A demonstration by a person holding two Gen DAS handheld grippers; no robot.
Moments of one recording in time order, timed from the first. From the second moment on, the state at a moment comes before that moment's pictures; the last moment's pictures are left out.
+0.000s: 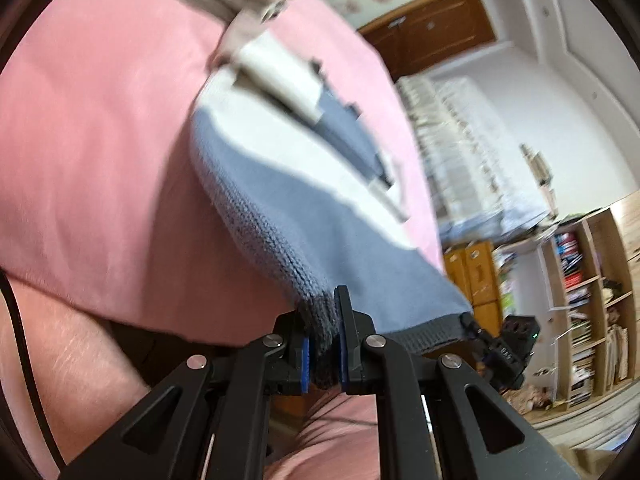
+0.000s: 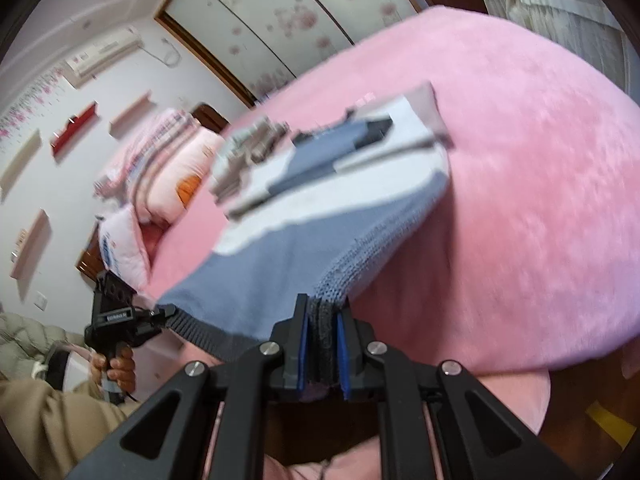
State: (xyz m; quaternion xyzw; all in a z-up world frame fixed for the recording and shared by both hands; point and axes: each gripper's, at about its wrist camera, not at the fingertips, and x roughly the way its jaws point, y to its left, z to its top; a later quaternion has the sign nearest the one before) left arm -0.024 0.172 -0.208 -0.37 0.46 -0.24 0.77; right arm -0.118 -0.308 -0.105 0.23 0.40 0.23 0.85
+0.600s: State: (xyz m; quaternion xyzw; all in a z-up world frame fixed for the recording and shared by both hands) left arm 0.110 0.198 -0.141 -0.46 0.36 -0.14 0.80; right arm 0.004 -0.337 -0.034 0.34 0.30 0.21 0.86
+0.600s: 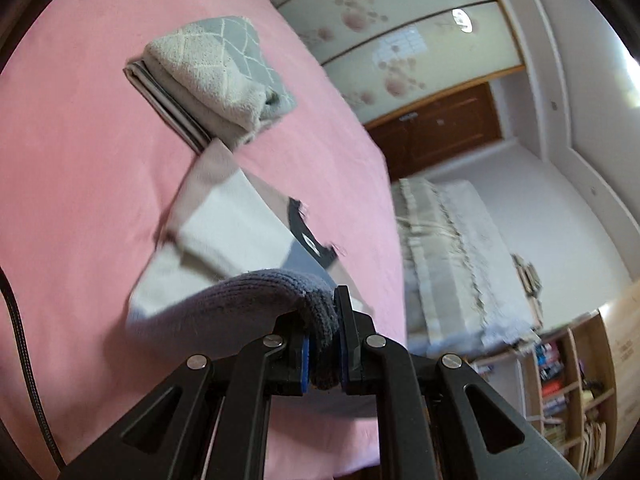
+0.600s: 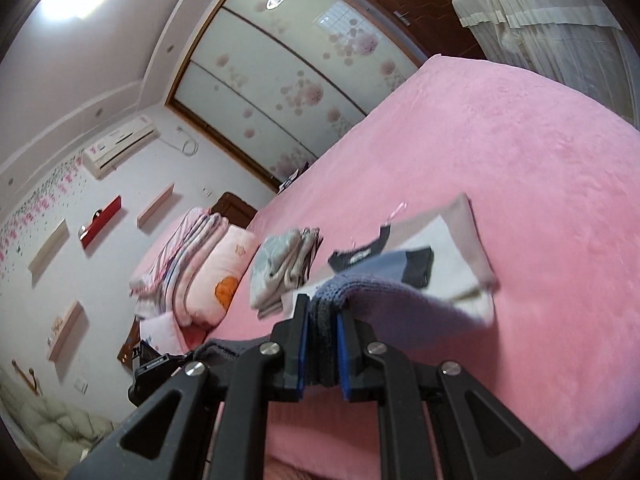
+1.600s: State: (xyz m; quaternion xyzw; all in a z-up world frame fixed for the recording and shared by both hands) left arm 0.347 0.150 -0.248 -0.35 0.48 -0.04 0.81; right arm 0.244 -0.336 -0.161 0.37 0.43 0.08 0.82
